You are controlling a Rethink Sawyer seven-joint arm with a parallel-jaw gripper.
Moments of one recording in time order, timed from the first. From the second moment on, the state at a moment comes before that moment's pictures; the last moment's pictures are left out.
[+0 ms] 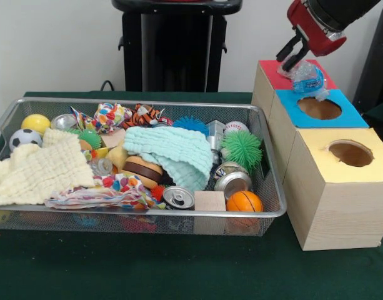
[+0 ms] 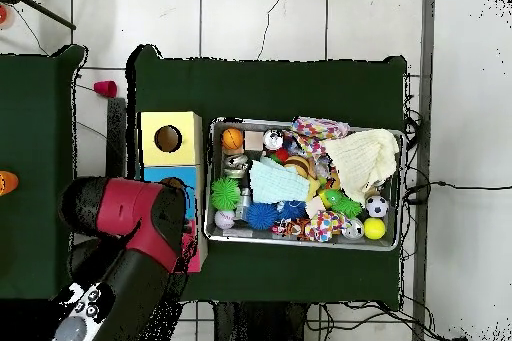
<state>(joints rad) 0.58 -0.34 -0.73 1.43 0.35 1.09 2.56</state>
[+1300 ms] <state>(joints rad) 0.58 -0.33 -0.73 1.42 0.35 1.09 2.56</state>
